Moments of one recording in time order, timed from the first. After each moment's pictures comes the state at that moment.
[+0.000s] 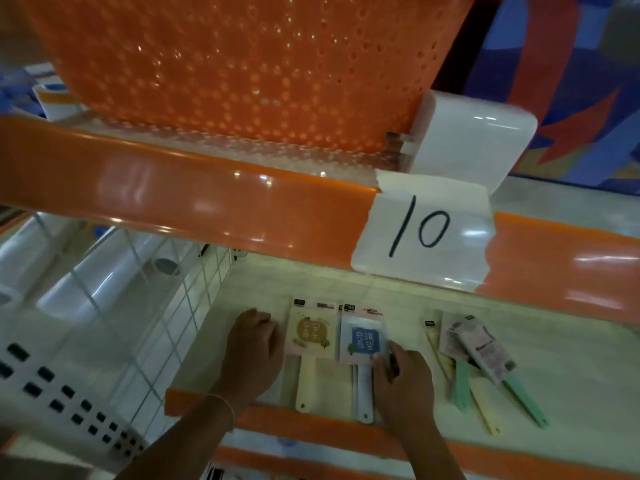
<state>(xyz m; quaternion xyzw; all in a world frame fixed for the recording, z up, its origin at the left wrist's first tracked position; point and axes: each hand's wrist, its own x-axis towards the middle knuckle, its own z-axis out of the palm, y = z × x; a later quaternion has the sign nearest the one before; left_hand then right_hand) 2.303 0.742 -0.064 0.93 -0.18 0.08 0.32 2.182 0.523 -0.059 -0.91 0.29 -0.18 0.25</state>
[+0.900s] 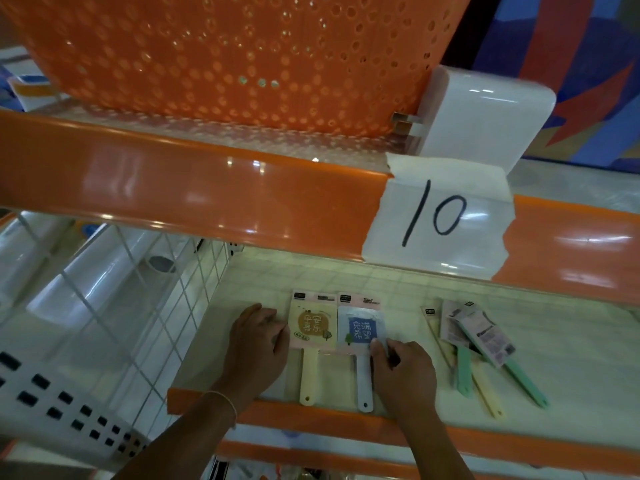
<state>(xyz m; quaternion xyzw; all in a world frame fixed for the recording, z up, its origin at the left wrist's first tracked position) 2.306 0.744 -0.072 0.92 -0.23 0.09 0.29 2.182 0.526 -0.062 -0.91 0.28 -0.20 0.24</state>
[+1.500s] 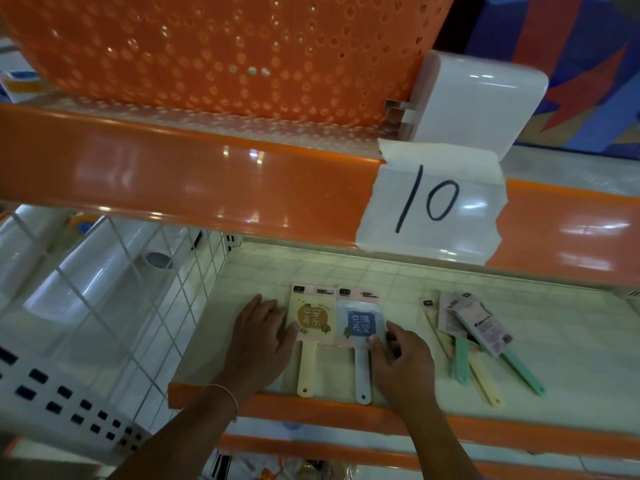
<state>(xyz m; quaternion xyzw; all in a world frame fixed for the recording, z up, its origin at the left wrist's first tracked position) 2.304 0.741 -0.071 0.93 -0.25 0.04 0.26 2.179 0.524 -0.065 -0.90 0.25 -0.22 0.29</state>
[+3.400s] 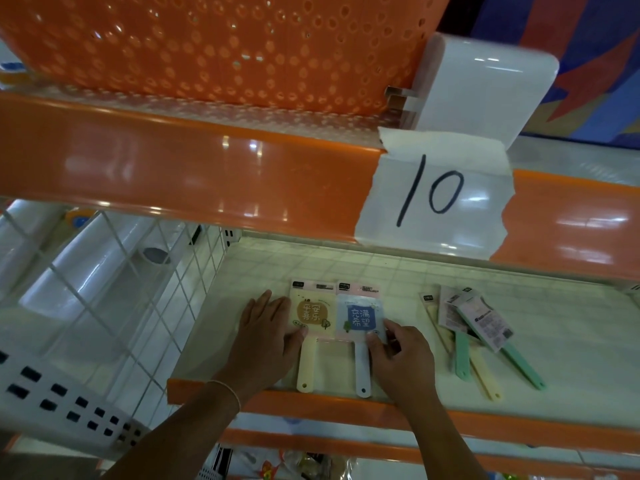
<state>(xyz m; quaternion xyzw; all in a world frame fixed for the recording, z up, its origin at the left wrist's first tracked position) 2.297 0.737 -0.064 0.93 -0.31 0.03 0.22 2.179 0.522 -0.066 -0.91 0.25 -0.19 0.28</state>
